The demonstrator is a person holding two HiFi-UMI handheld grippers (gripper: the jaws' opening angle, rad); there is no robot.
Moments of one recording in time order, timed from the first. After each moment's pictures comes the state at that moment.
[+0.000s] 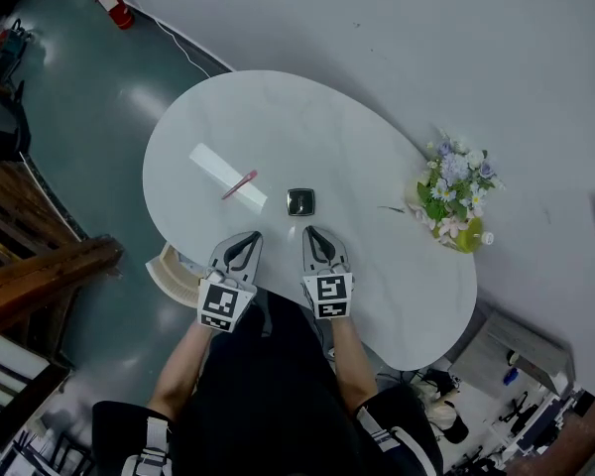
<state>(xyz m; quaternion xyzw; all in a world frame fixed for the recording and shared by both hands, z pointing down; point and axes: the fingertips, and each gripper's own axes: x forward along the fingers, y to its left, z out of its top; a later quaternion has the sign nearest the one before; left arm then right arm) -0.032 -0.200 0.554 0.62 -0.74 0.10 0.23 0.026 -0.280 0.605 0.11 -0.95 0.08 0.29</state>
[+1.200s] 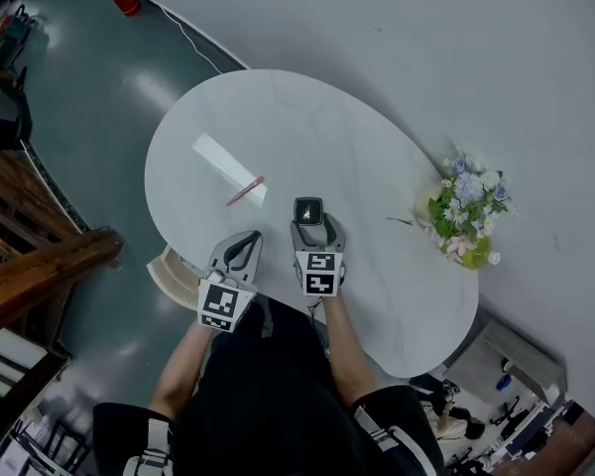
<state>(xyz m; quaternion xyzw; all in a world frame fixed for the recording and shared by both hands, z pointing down) -0.062 -0.206 0.576 0.60 -0.75 0.09 0.26 -0.011 -0.302 0.686 0.15 -0.90 0.13 0.39</state>
